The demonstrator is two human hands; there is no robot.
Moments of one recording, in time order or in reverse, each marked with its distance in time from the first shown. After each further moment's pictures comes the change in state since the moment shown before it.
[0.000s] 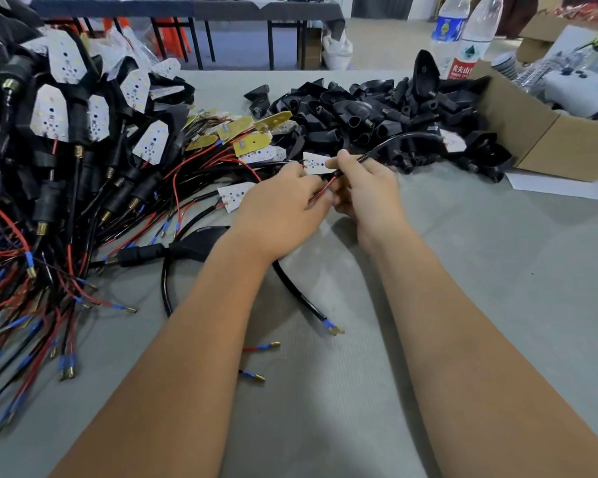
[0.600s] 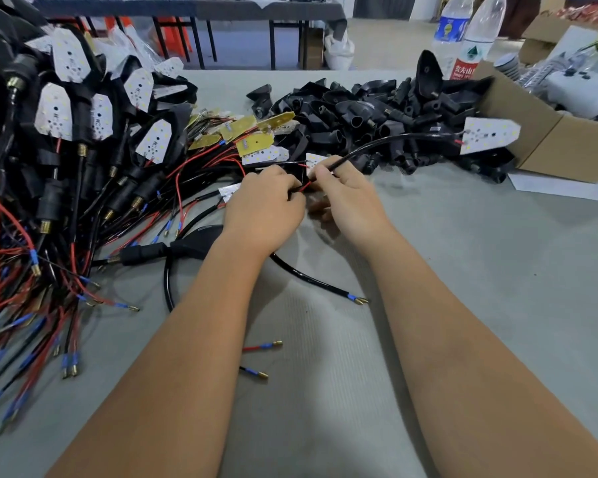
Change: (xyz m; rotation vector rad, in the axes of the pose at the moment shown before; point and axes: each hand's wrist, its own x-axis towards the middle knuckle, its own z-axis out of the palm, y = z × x) left_hand 0.004 -0.020 0.006 -0.081 0.075 -0.202; right_hand -0.003 0.008 0.011 -0.403 -0.135 -0.083
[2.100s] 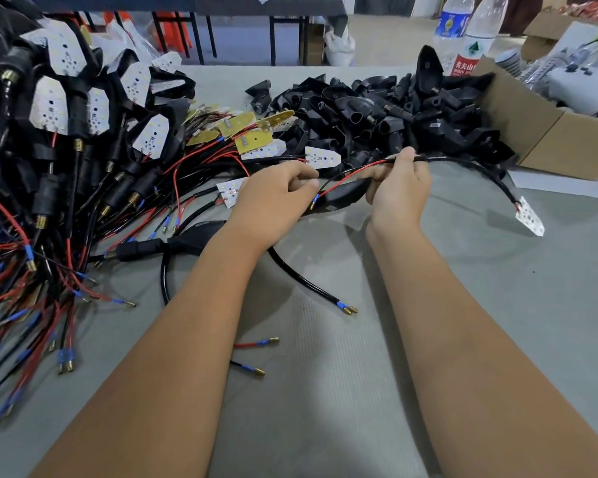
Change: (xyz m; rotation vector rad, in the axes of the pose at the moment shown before) left_hand -0.009 0.012 -0.005 -0.400 -0.050 -0.054; right_hand 0.003 -0.004 -0.022 0.555 0.594 0.088
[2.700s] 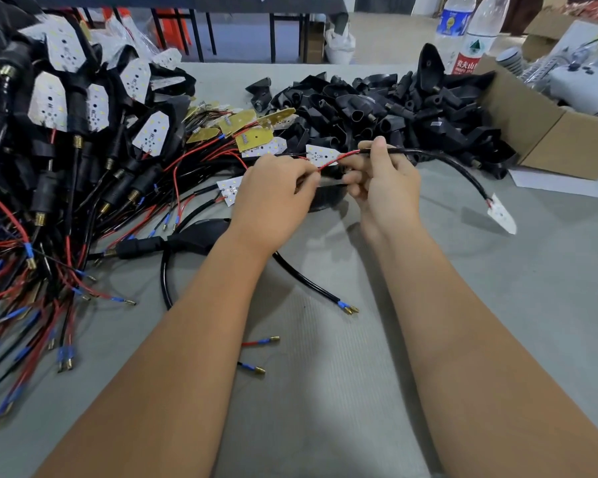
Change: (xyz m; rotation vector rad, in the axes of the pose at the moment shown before) left_hand 0.005 0.001 0.002 0.259 0.135 0.245; right_hand -0.007 -0.003 0.002 0.100 -0.286 0.082
